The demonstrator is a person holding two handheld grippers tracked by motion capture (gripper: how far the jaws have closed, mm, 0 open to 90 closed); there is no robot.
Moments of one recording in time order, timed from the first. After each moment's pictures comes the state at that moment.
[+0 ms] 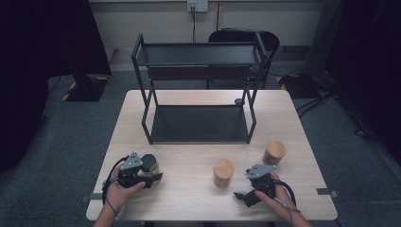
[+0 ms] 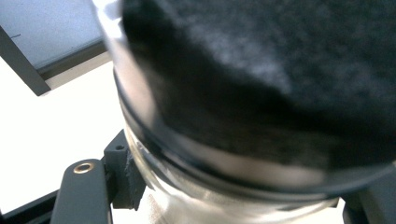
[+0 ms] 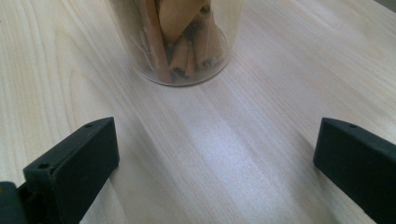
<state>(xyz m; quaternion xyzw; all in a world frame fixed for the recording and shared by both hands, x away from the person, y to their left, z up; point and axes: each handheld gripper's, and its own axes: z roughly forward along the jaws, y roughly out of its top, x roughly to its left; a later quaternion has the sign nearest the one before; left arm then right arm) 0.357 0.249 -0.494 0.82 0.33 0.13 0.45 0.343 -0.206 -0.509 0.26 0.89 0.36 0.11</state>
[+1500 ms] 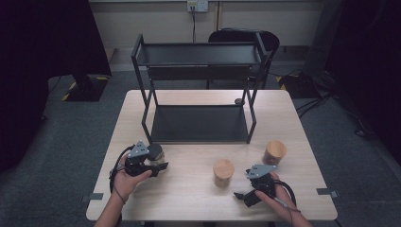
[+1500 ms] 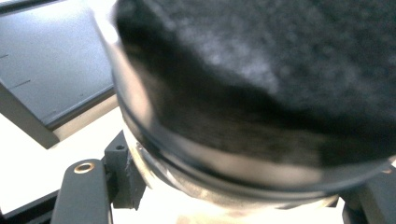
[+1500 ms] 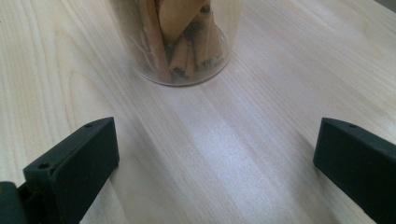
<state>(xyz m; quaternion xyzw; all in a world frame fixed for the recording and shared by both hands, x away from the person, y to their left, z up) 0.386 0.228 -0.475 0.82 0.33 0.14 0.45 0.342 -0.206 -0.509 0.26 0.89 0.36 0.11</state>
